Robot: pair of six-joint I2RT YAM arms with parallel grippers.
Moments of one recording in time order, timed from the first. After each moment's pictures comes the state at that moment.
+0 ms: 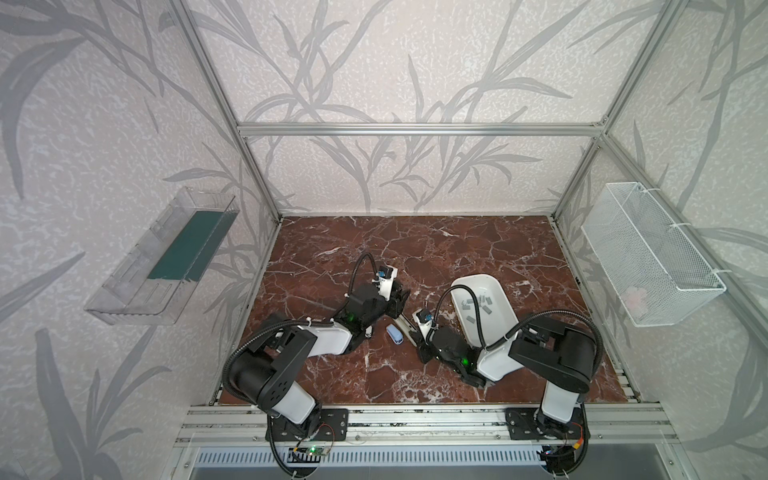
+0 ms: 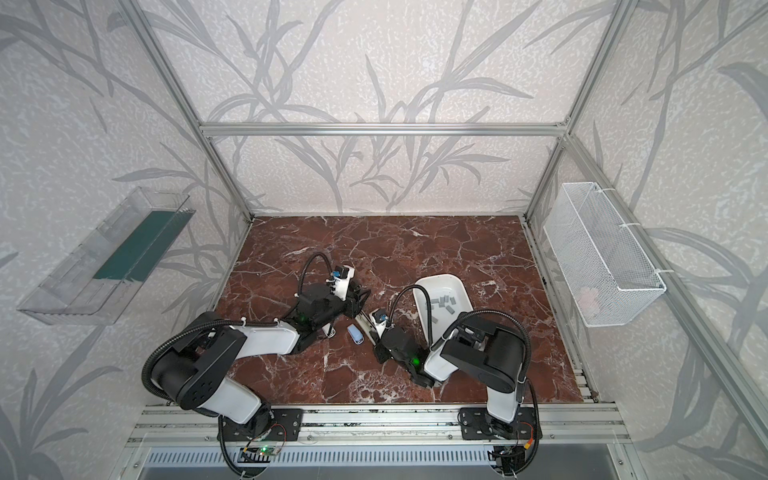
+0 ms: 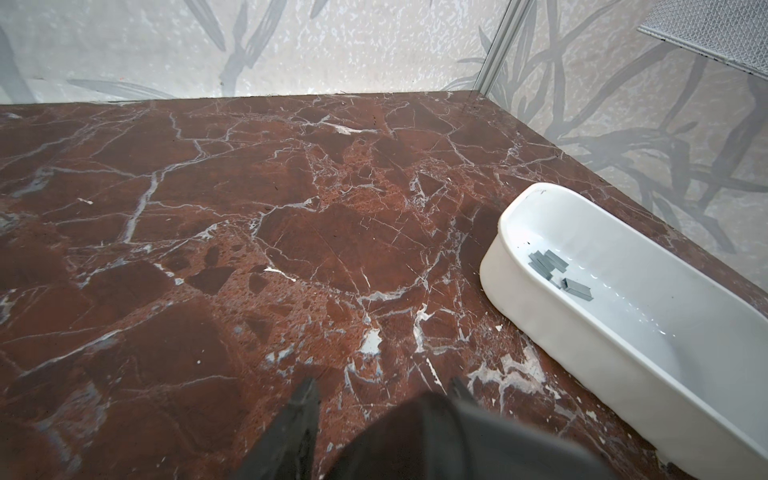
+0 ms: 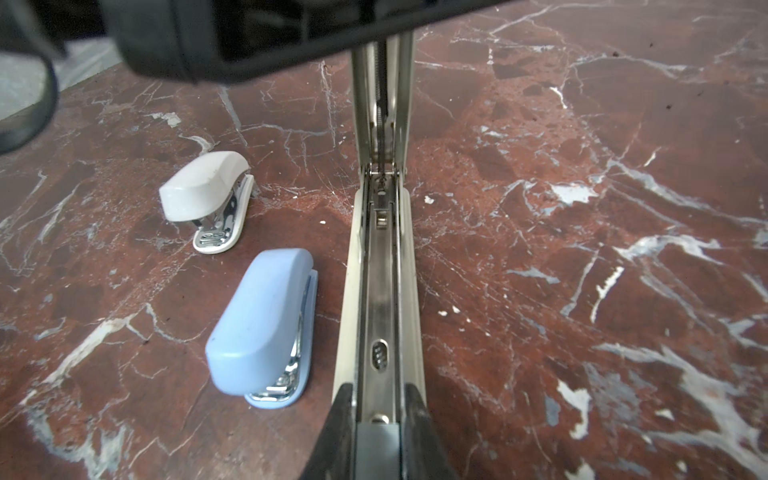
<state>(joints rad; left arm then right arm) -0.56 1.56 0.47 0.77 0.14 -0.20 1.06 1.85 0.46 0.92 0.23 0.29</state>
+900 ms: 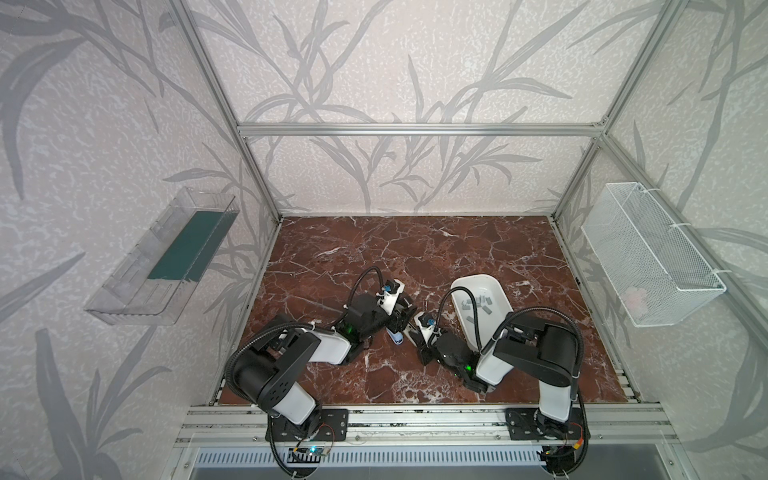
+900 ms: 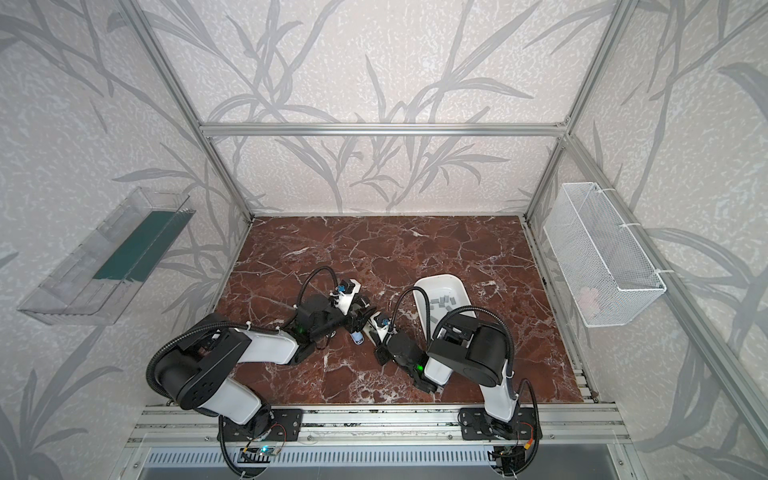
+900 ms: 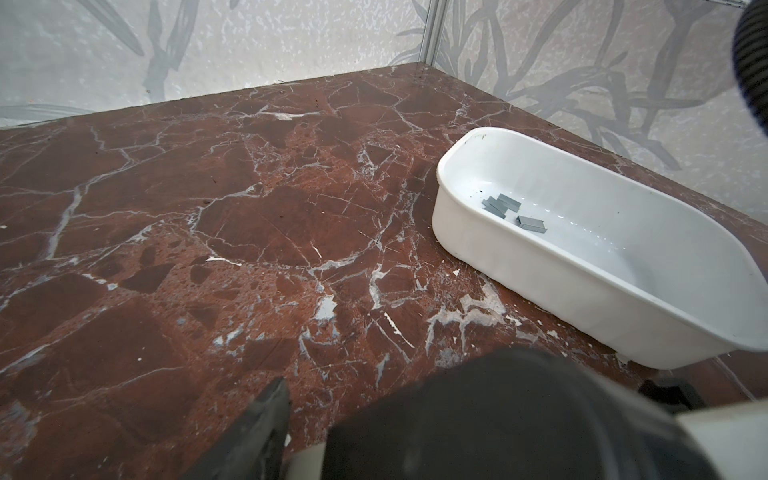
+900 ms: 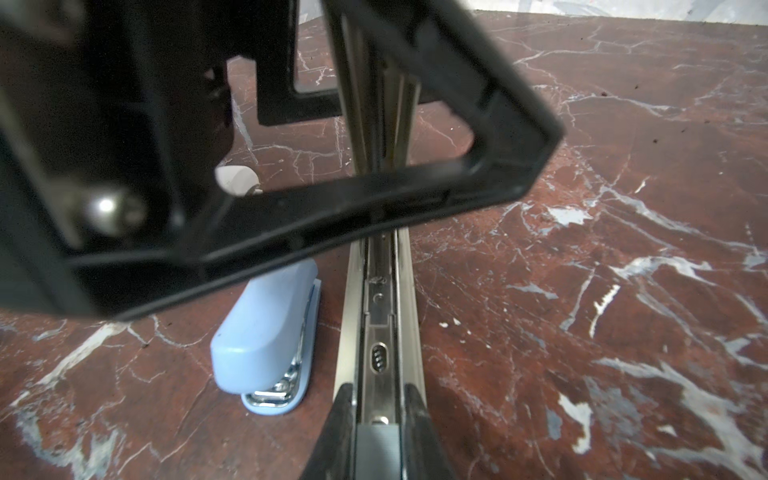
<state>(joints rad) -0.60 1.57 0.38 0.85 0.24 -0.08 1.06 1.94 0.43 1.12 0.25 0.25</state>
